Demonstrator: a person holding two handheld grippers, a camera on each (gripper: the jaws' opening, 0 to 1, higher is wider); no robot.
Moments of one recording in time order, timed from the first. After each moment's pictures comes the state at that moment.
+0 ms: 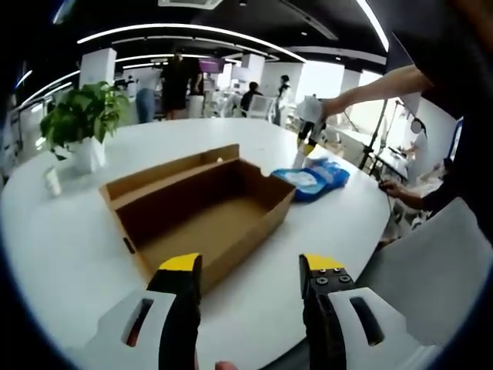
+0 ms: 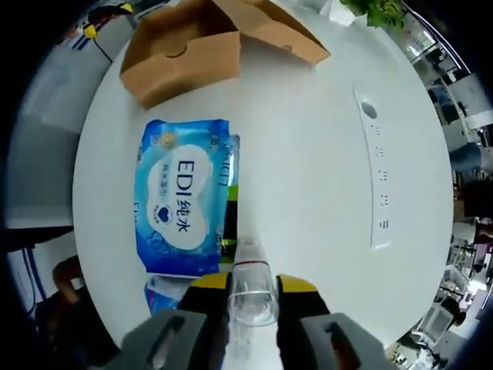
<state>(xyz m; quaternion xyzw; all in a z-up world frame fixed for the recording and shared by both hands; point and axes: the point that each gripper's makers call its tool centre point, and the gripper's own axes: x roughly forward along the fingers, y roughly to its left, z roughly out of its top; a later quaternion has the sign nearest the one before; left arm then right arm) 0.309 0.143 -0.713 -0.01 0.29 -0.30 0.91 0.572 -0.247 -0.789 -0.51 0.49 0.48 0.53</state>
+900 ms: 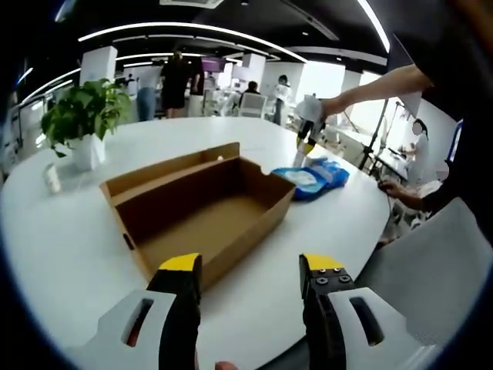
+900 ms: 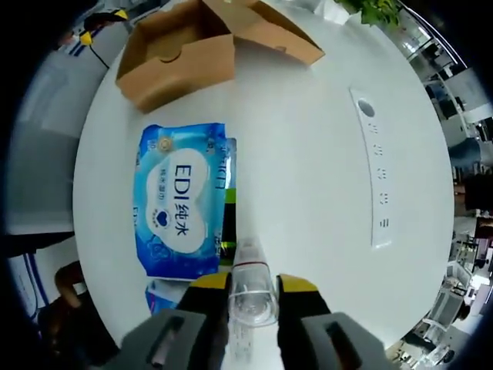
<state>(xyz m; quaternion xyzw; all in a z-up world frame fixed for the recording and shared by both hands) 0.306 0.144 -0.715 -0.02 0.30 -0.30 0.91 0.570 -0.247 -0.787 -0.50 0.49 0.48 0.53</state>
